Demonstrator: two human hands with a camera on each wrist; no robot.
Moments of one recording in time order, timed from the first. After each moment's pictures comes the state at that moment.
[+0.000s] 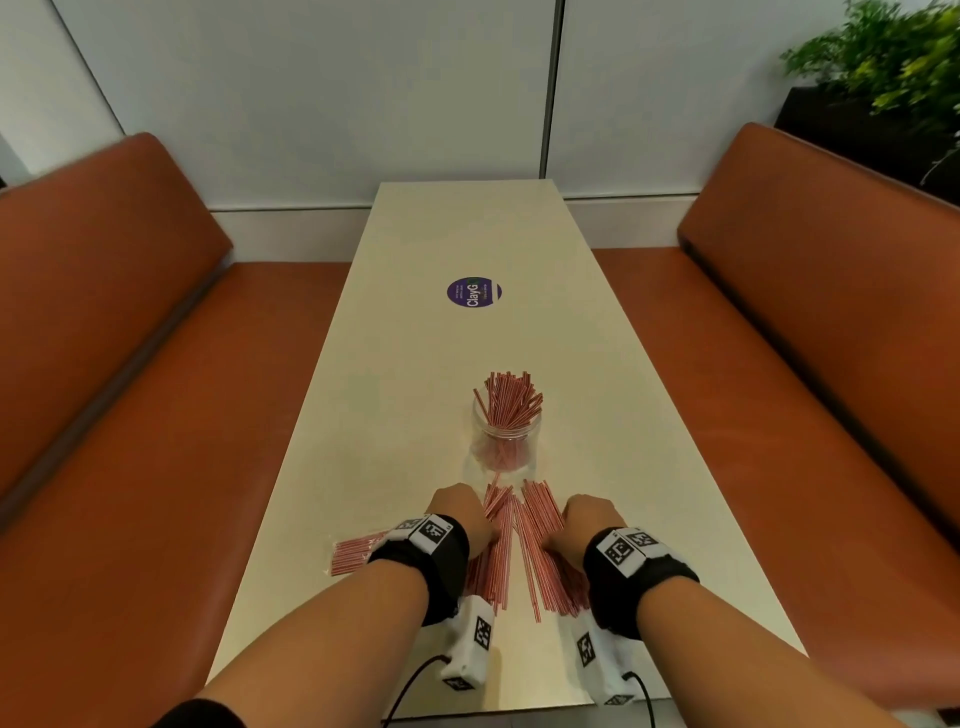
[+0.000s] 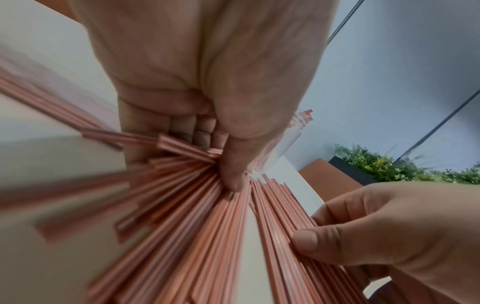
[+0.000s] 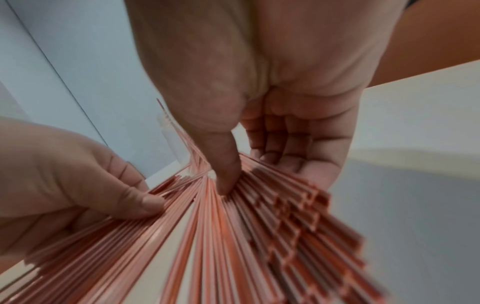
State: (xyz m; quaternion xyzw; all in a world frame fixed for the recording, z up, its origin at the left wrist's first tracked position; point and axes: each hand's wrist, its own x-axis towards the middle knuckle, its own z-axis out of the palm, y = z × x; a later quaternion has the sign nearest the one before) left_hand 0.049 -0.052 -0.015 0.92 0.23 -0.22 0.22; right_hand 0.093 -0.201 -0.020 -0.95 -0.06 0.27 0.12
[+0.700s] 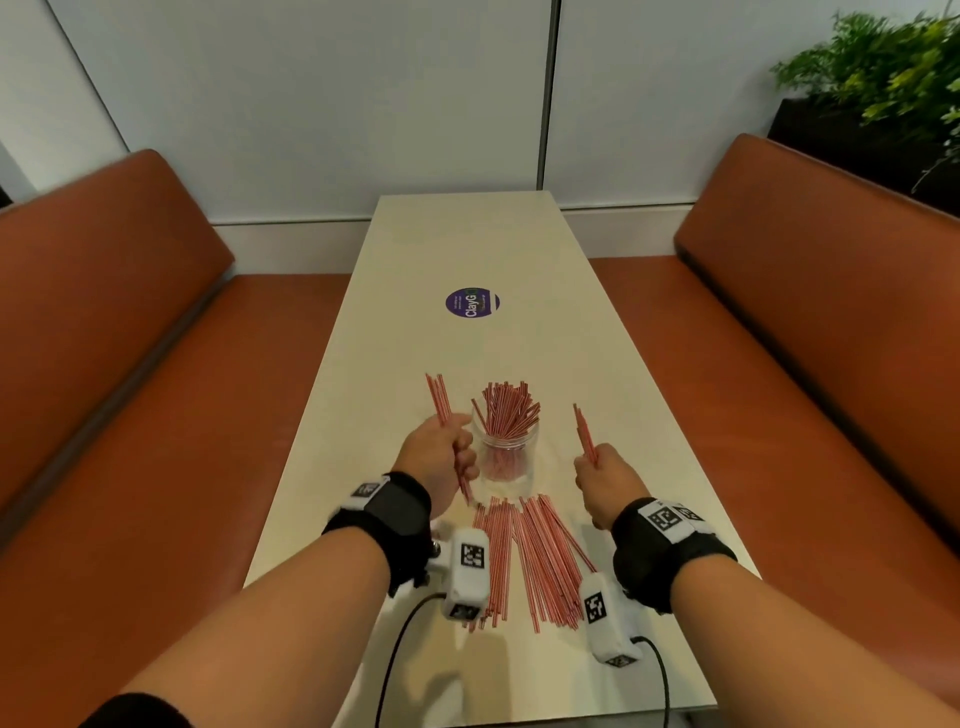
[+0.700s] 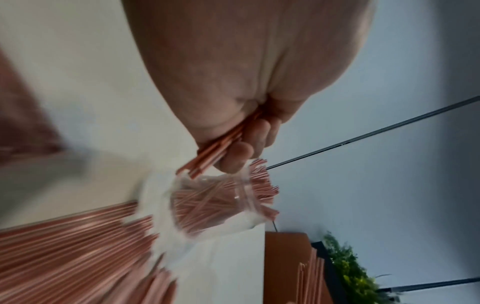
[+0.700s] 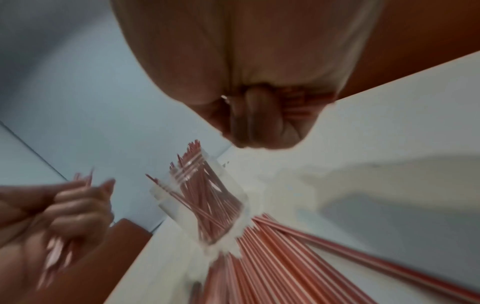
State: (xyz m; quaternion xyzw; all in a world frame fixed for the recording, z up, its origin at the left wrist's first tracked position) left_hand 0.069 -0.024 0.033 0.53 0.27 0.03 0.80; right_hand 0.127 -0.217 -0.001 -0.89 0.01 0.18 0.41
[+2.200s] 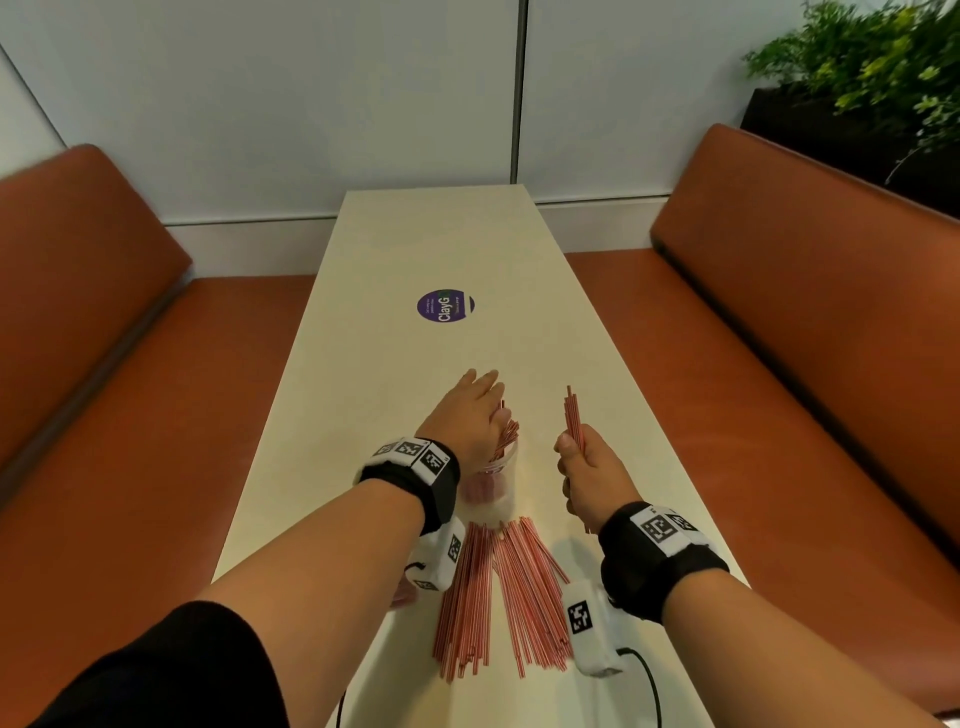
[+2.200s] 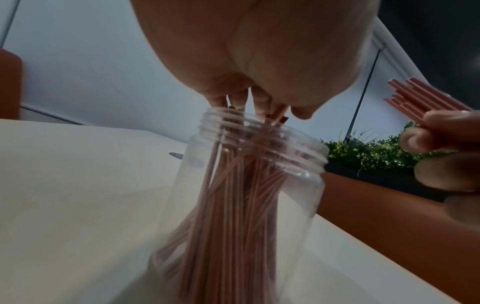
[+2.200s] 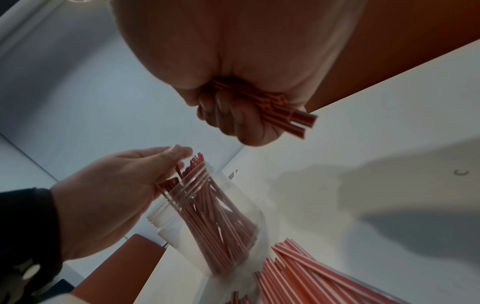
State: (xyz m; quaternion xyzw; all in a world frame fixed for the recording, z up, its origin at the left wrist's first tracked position) left_hand 0.161 -0.032 0.028 0.98 -0.02 -0.03 0.18; right_hand 0.155 -0.214 -0.007 -0.82 -0.06 0.11 0.56
